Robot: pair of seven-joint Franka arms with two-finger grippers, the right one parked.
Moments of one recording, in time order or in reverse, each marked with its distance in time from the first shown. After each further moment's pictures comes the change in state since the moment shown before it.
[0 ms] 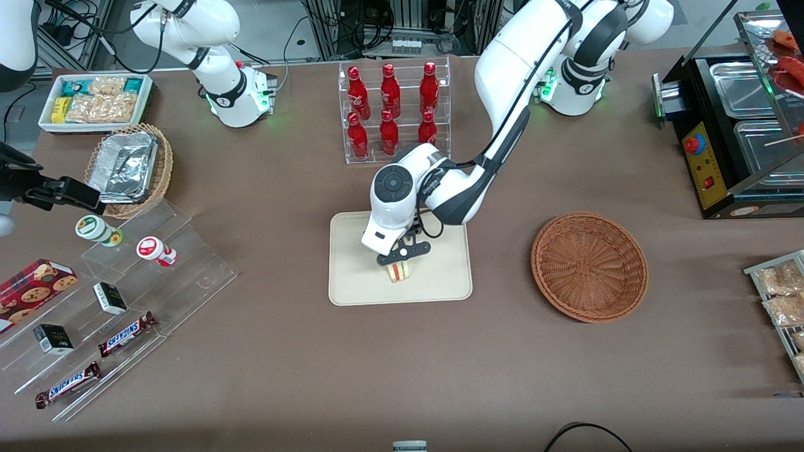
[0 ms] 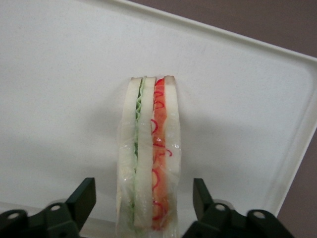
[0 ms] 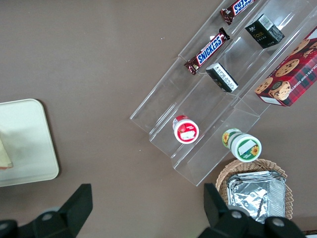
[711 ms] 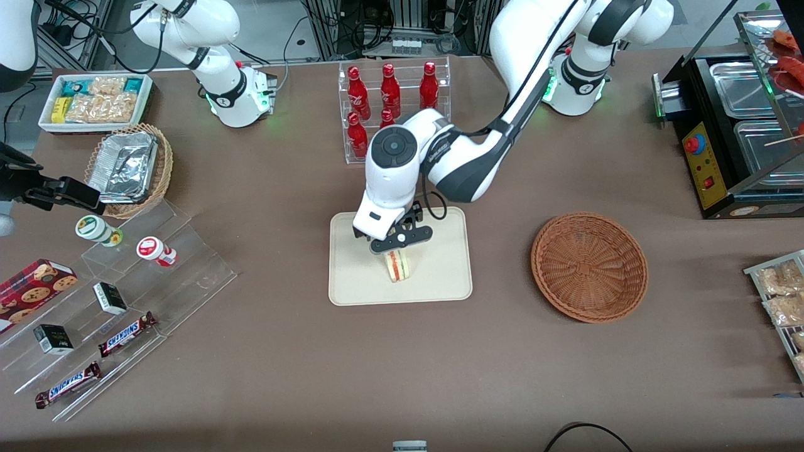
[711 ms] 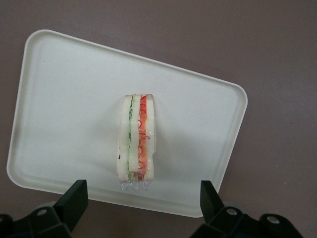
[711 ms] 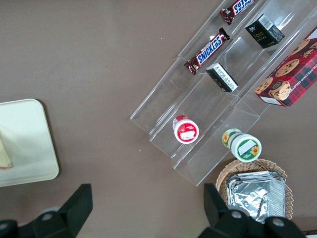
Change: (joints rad) arm 0.003 -0.145 0.014 0.072 0.003 -0.150 0.014
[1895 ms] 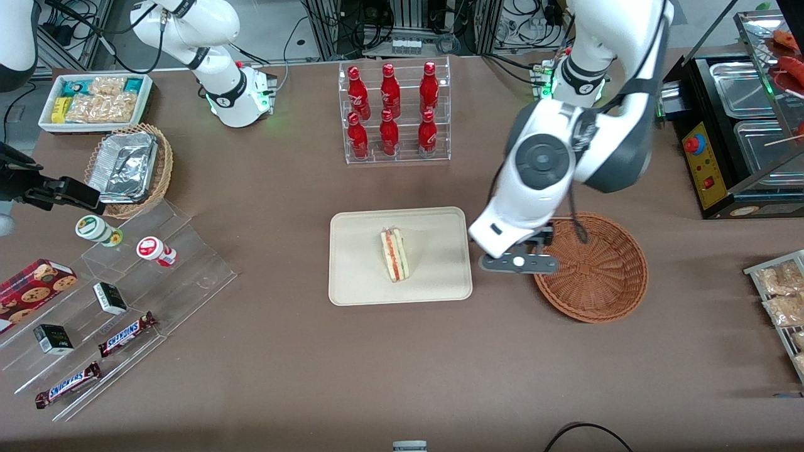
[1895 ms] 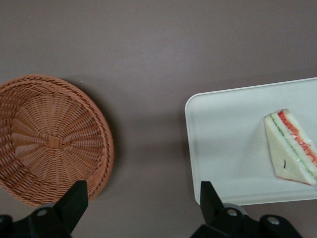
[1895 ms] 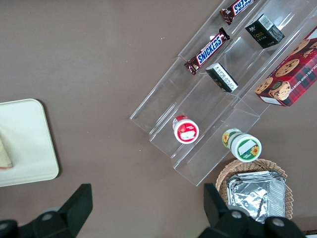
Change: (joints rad) arm 0.012 -0.300 0.390 -0.270 -0.061 -0.189 0.775
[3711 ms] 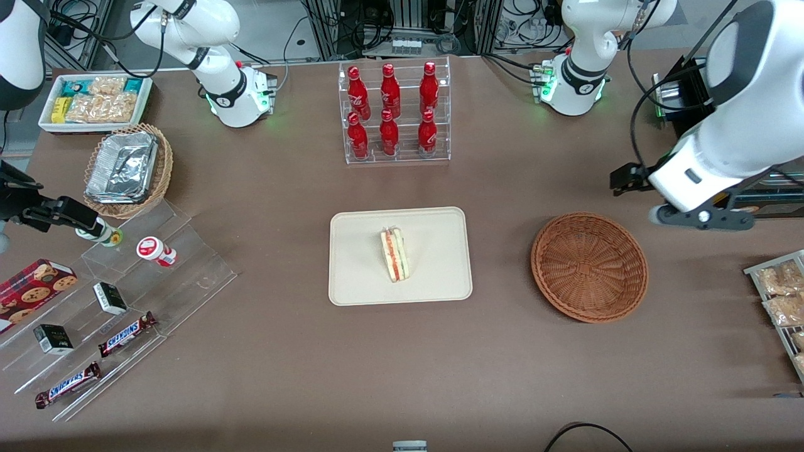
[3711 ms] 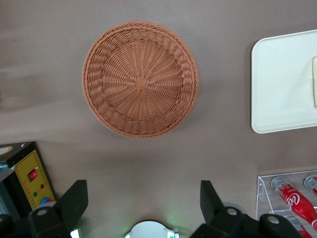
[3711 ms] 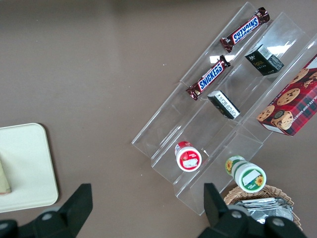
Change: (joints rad) arm 0.734 -0.265 -0.486 0.021 0.090 -0.407 0.249
